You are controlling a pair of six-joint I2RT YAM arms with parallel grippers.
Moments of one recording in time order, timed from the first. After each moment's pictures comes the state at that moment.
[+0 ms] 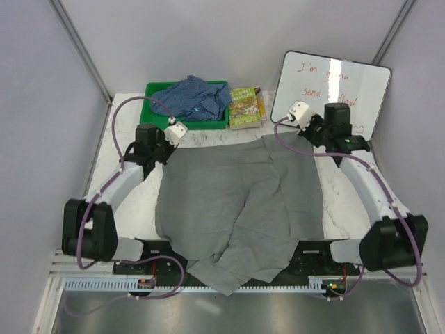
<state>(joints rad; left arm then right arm) -0.16 1.30 0.86 -0.15 0.16 0.58 0.12 1.25 1.15 -0.48 -0.16 -0.81</state>
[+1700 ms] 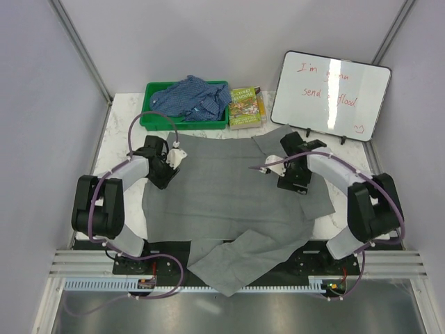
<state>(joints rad) -0.14 1.58 0.88 -0.51 0.08 0.63 0.36 1.61 1.03 -0.87 0.11 -0.90</state>
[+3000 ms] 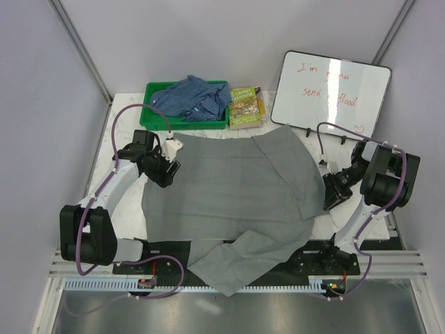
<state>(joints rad) -0.12 1.35 0.94 -0.68 0.24 0.57 -0.40 1.93 1.14 -1.25 -0.43 -0.84</state>
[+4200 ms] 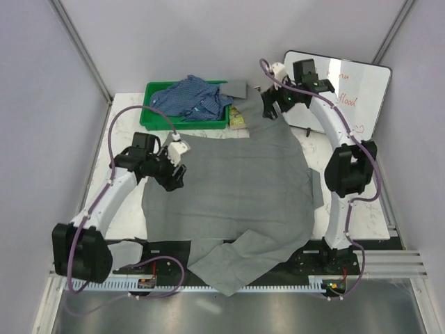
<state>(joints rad) -0.15 1.28 0.94 -0.68 0.46 0.57 0.19 2.12 2.17 -0.74 -0.45 -0.38</state>
